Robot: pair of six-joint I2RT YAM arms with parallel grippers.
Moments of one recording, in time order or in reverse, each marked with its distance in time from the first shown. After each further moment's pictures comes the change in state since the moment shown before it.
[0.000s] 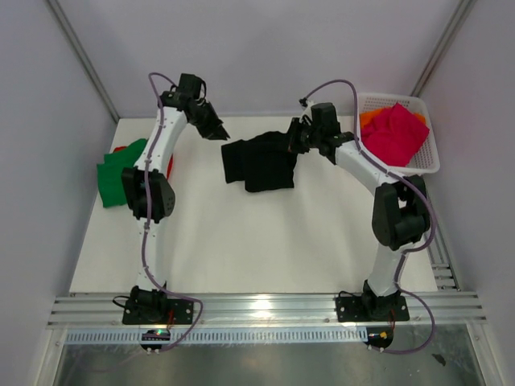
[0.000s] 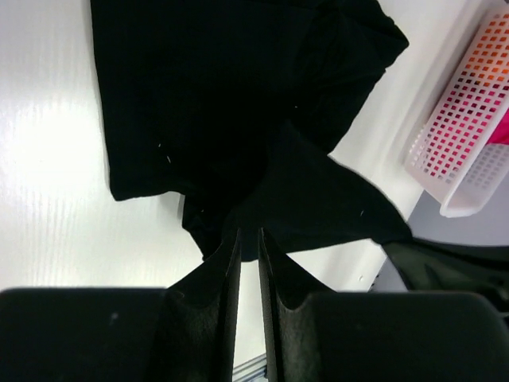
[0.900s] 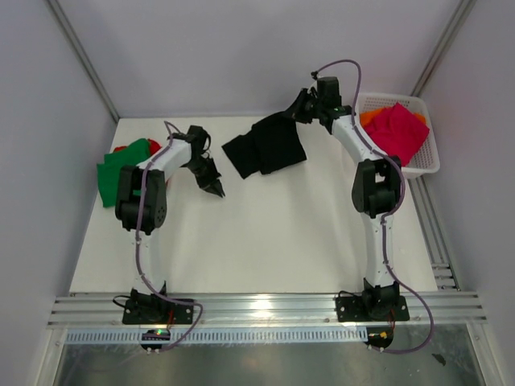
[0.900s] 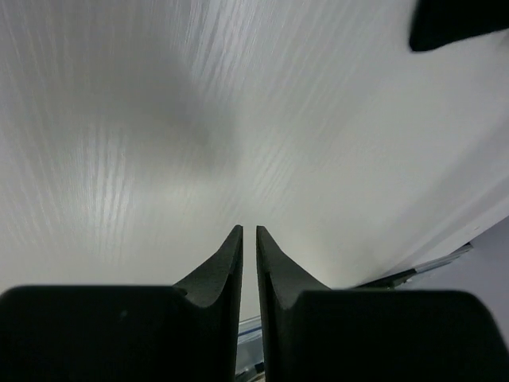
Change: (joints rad) left arm -0.012 -0.184 -0.736 0.151 0.019 0.107; right arm -0.104 0.440 0.615 -0.108 0.002 0.086
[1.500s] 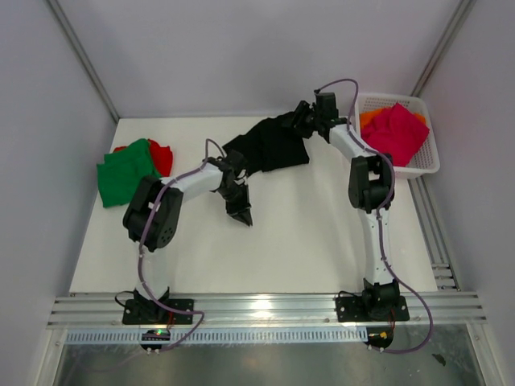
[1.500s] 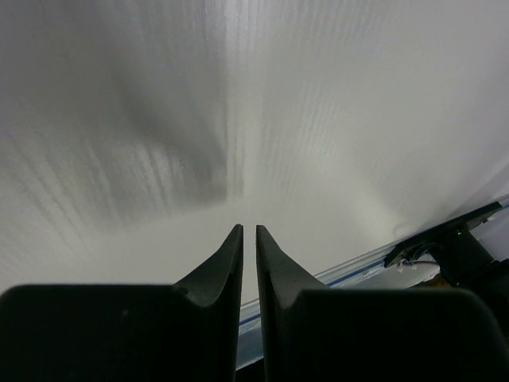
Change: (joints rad) left arm -0.302 -0.148 -0.307 0.164 0.019 -0.037; right arm -0.037 0.161 0.023 0.079 0.027 0.121
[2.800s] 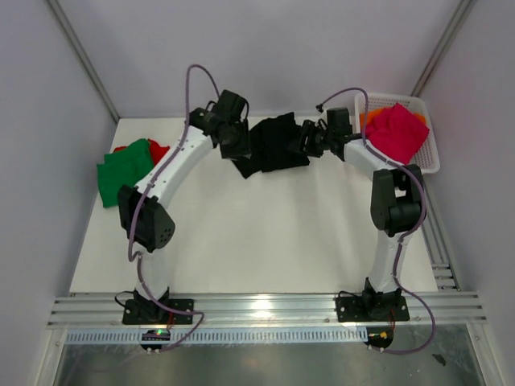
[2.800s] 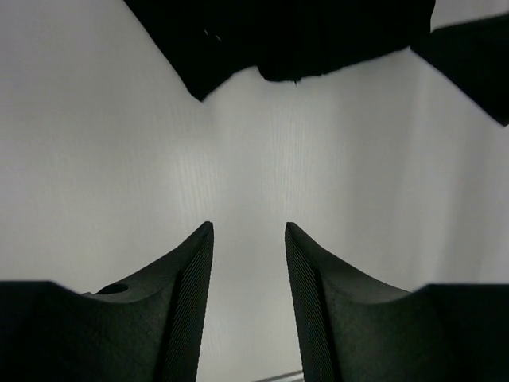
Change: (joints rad) left arm -0.016 -0.006 0.621 -0.243 -0.407 0.085; right arm 0.000 -0.451 -0.613 0.055 -0.097 -0.215
